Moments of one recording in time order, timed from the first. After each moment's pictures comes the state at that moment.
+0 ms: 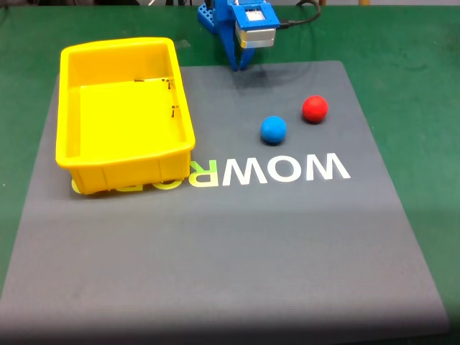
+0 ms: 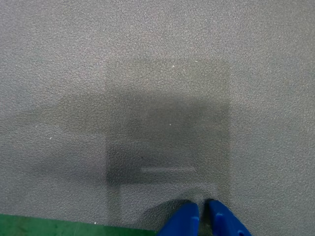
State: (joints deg) arm -2.5 189.8 175.8 78.4 -92.1
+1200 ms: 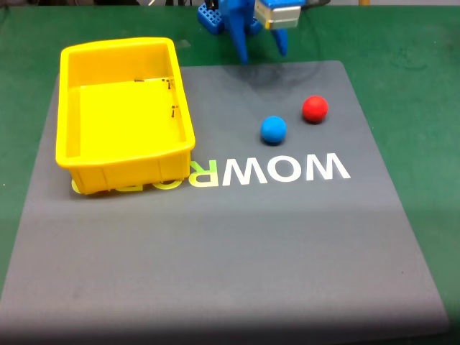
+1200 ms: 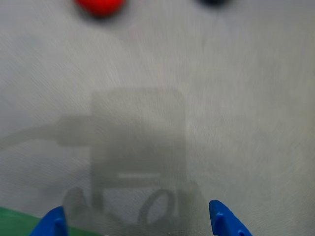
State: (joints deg) arm -9.1 171.7 160.1 67.6 -98.9
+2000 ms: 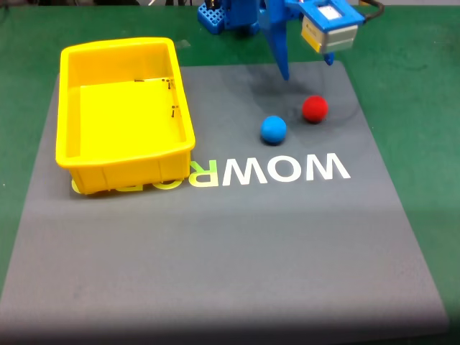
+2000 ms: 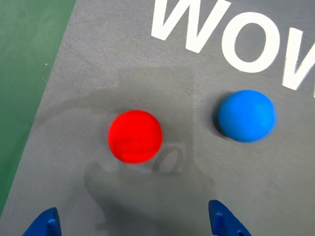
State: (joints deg) arm -17.5 109.0 116.4 55.3 -90.0
